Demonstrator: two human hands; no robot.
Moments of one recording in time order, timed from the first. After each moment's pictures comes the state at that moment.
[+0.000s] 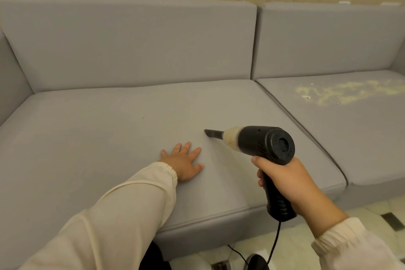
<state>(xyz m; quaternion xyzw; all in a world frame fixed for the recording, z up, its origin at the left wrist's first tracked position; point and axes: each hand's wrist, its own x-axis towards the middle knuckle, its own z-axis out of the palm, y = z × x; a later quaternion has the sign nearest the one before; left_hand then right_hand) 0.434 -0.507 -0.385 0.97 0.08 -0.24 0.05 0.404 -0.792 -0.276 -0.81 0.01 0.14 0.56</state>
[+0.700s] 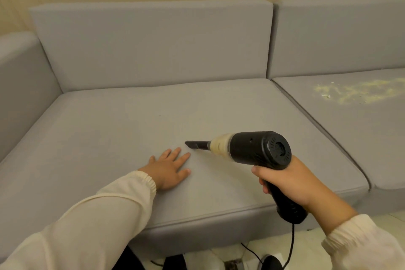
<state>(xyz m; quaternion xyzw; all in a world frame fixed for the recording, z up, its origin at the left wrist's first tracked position) 0.365 -0.448 -0.388 0.97 0.10 -0.23 0.06 0.402 -0.784 -0.279 -0.85 -0.14 0.20 0.47</state>
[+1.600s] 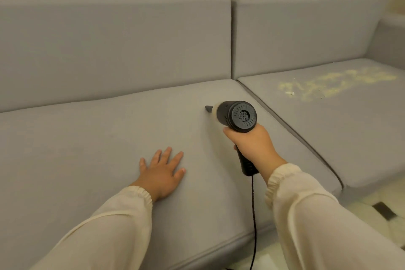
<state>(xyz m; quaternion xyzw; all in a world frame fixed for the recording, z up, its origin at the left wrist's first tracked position) 0.477 -0.495 -0.407 0.98 0.09 -0.17 0.08 0.543 -0.743 -0.304 -0.83 0.02 0.02 0.56</state>
